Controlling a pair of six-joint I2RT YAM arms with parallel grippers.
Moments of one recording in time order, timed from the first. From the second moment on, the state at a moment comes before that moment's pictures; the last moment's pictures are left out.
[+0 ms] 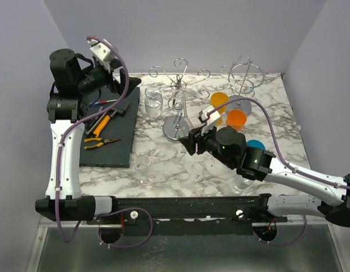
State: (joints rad) left arm 0.01 1.26 1.64 -0.46 0.86 0.23; right arm 1.12 1.09 1.02 -0.15 0.39 0.18
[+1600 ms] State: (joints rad) left arm 0.01 1.39 1.82 -0.80 0.66 0.13; right arm 0.94 1.37 0.93 0.30 0.18 0.02
